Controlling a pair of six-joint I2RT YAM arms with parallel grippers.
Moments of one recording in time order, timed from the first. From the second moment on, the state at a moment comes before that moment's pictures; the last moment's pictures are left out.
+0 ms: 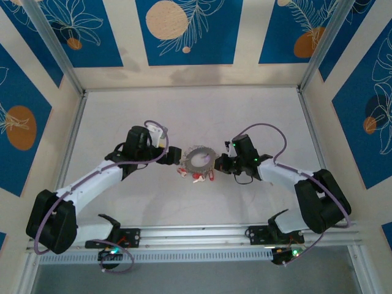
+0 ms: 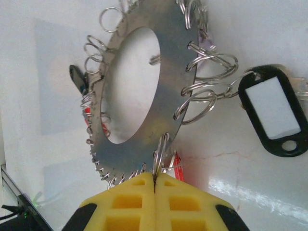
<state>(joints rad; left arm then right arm) -0.49 1.25 0.76 -0.15 0.32 -0.27 0.48 1.39 0.63 -0.13 -0.42 0.69</state>
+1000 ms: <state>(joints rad) -0.54 1.26 0.82 -0.10 0.62 0.16 0.53 1.03 0.52 0.05 -0.55 -0.12</state>
